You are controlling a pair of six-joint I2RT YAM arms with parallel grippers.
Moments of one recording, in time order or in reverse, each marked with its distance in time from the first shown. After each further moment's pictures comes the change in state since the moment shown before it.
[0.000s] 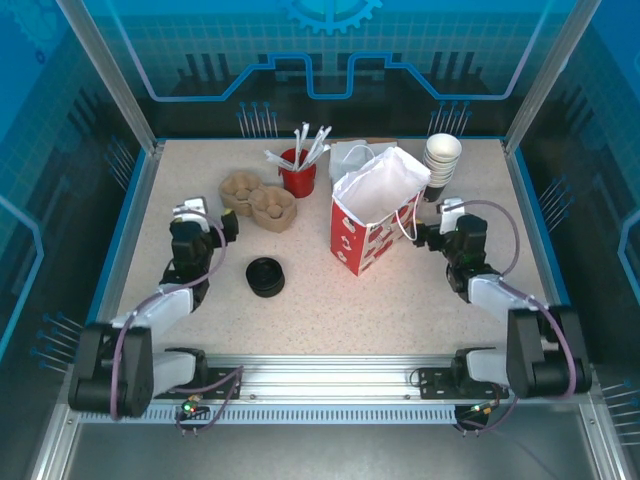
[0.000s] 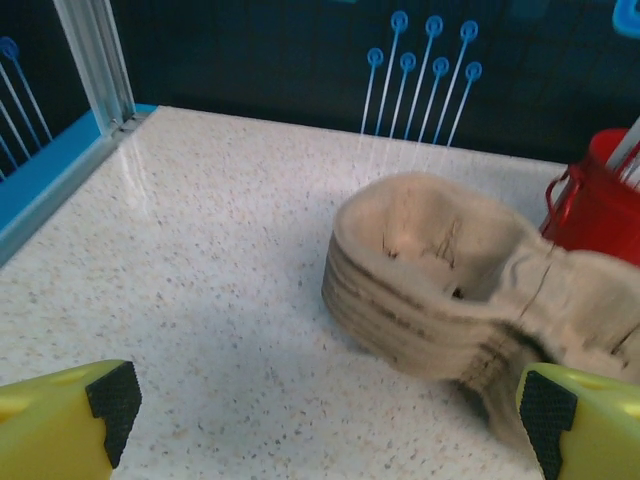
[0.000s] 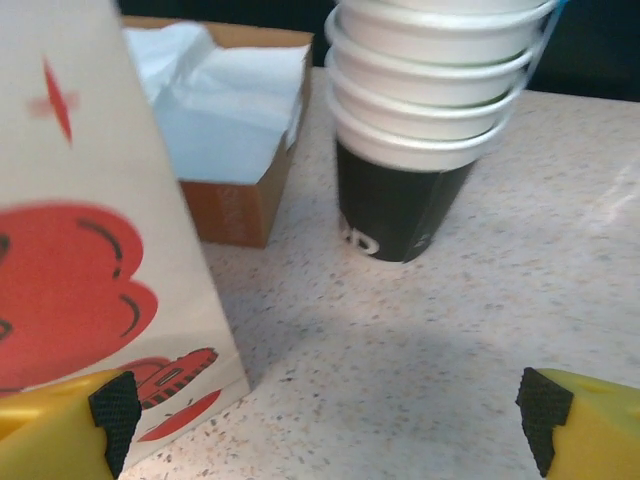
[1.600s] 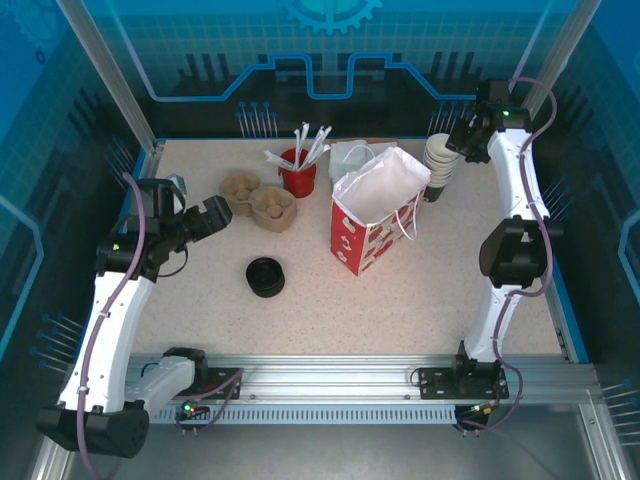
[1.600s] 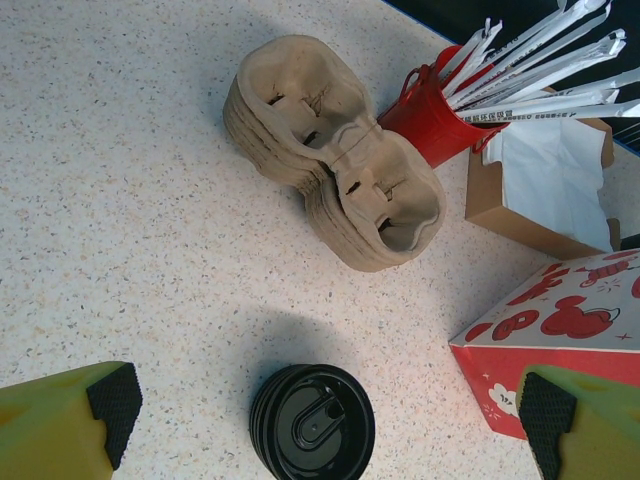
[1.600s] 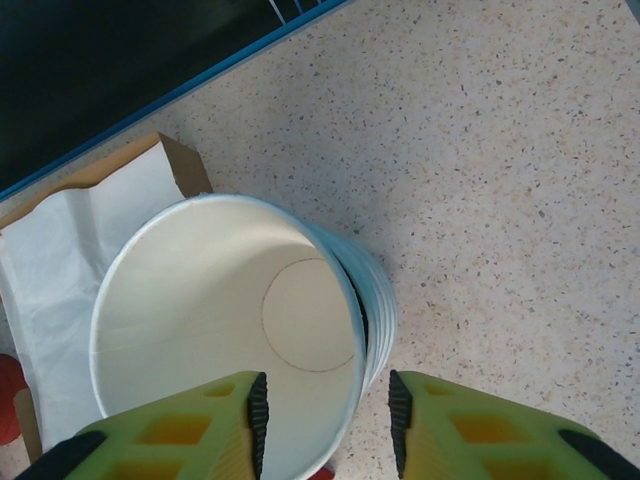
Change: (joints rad) left arm -0.008 -0.154 0.754 -1.362 0.275 -0.351; right arm -0.110 0.805 1.704 -1.468 -0.001 0.479
